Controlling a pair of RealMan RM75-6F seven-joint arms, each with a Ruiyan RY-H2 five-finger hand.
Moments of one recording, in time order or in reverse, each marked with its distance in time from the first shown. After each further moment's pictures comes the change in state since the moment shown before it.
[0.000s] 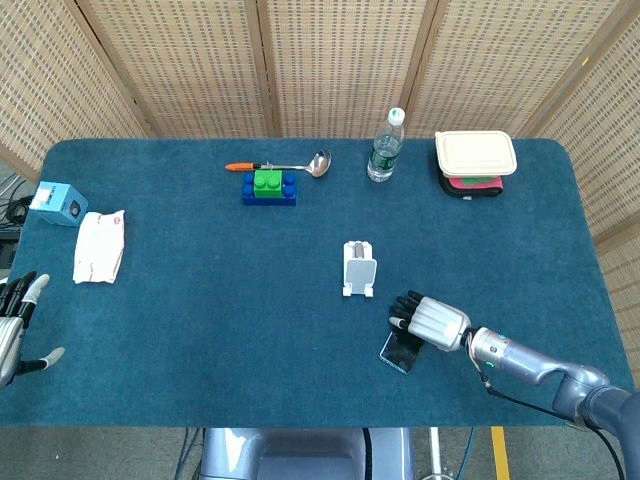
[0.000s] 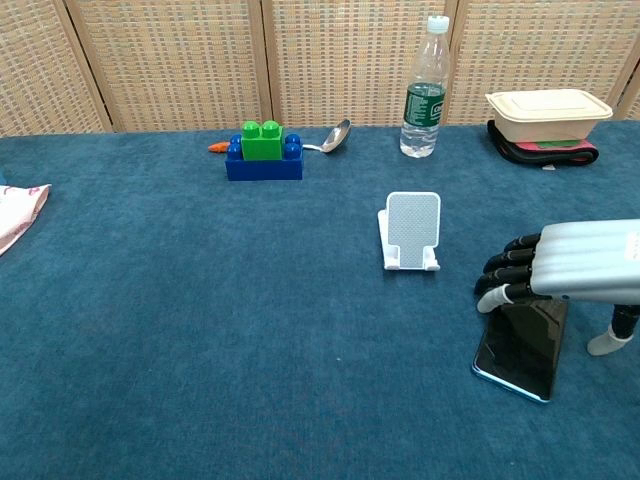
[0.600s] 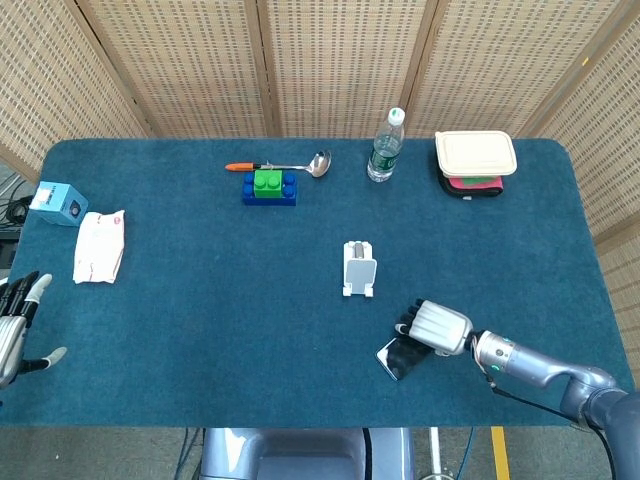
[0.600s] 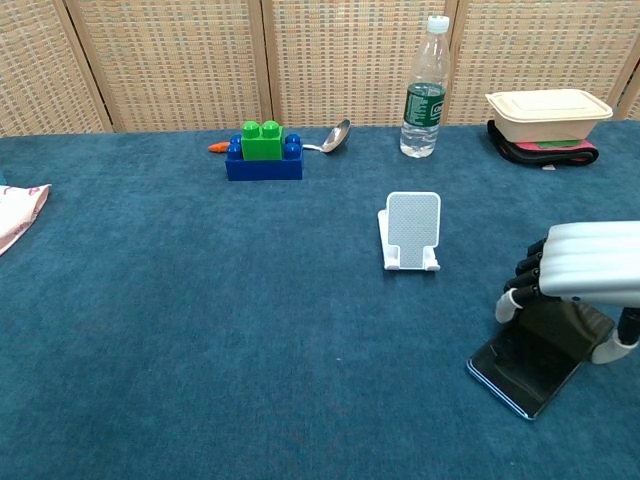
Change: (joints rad) left arm -0.008 -0.005 0.000 -0.005 -0.012 -0.012 0.019; right arm -0.021 -0.042 -0.057 0.124 -0.031 0.192 0.112
